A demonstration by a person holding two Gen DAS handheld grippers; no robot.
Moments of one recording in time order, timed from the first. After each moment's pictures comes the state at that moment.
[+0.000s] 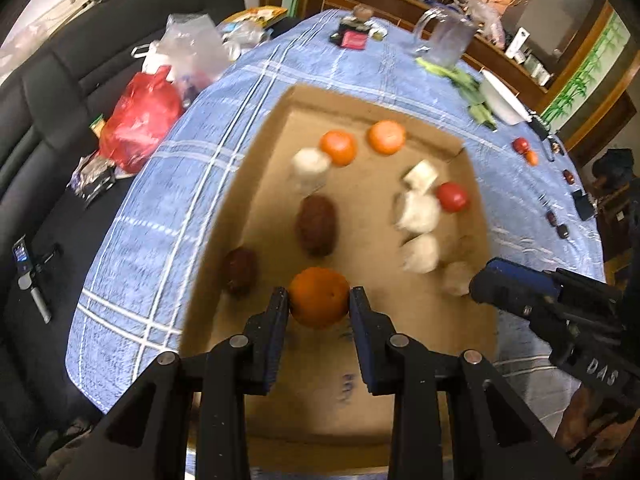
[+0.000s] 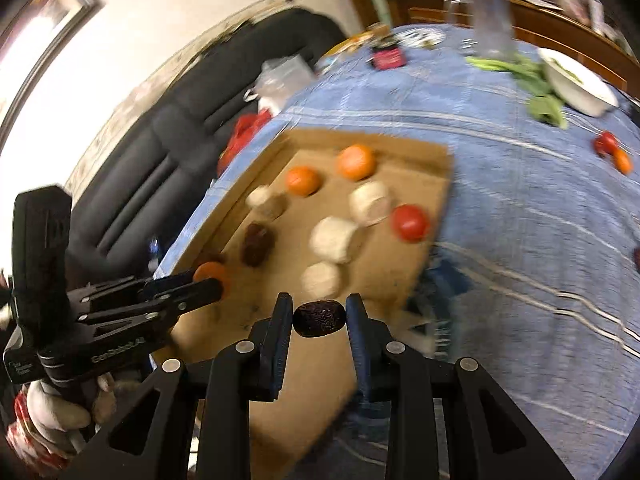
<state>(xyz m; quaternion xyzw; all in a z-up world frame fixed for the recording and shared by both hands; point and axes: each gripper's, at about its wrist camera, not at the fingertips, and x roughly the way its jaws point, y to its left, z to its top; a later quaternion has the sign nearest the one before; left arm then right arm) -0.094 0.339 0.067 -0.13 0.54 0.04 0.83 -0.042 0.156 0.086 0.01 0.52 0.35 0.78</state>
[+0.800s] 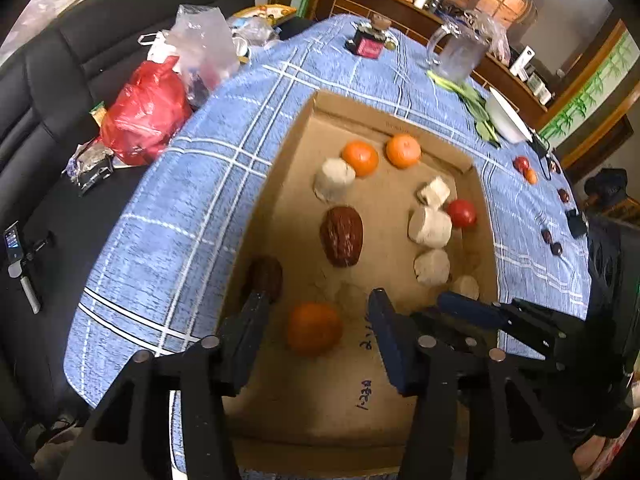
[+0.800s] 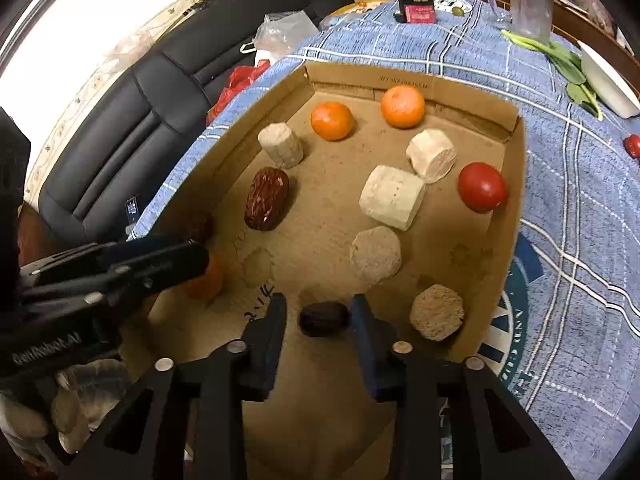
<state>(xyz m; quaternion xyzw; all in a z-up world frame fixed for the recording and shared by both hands) -0.093 0.359 0.074 -0.17 0.52 0.03 0.83 -0.044 0.204 0.052 -0.04 0.55 0.33 0.77</state>
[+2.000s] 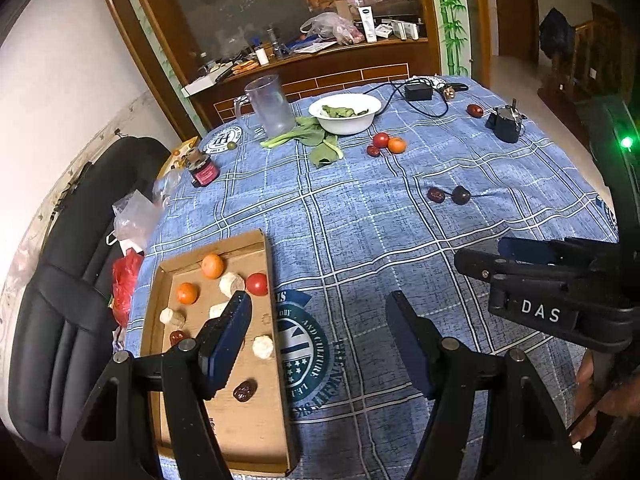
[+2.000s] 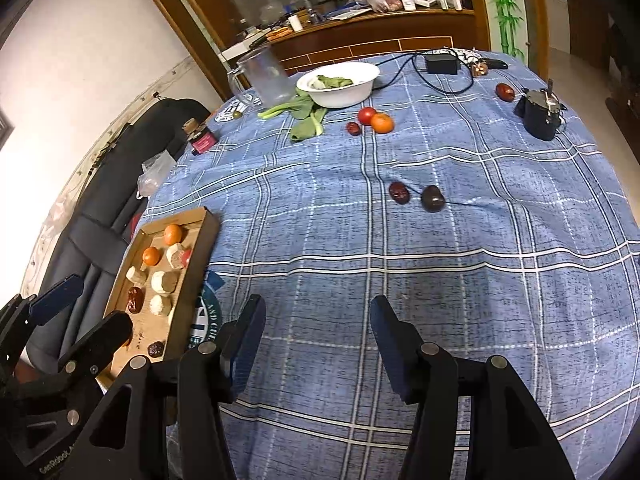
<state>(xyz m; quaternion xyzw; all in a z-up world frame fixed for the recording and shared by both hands) -0.096 0.067 0.161 0.16 0.43 -0.02 0.89 -0.056 -0.085 0.120 0.13 0.48 0.14 0.86</state>
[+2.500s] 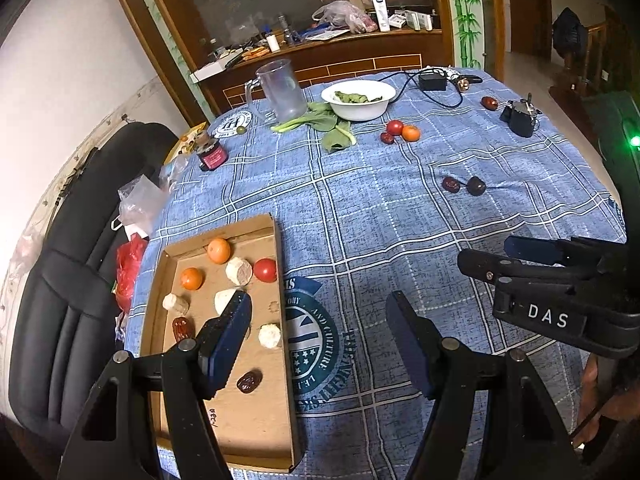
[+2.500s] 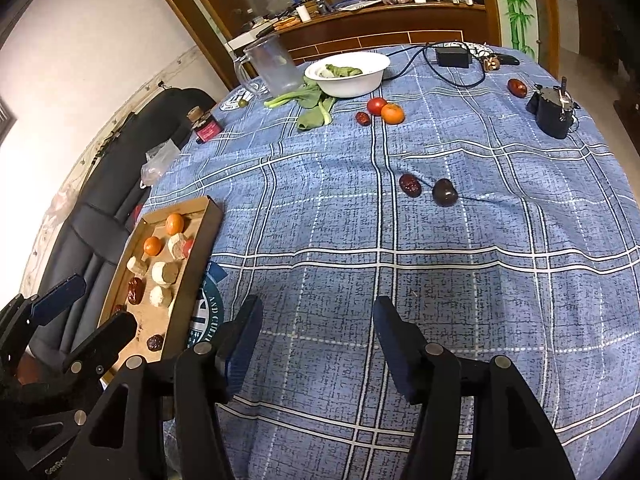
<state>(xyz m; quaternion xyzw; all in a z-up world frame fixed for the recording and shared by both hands) -0.090 0.080 0.152 0.15 0.45 0.00 0.88 -0.051 -0.073 0.112 0.12 0.49 0.15 0.85</state>
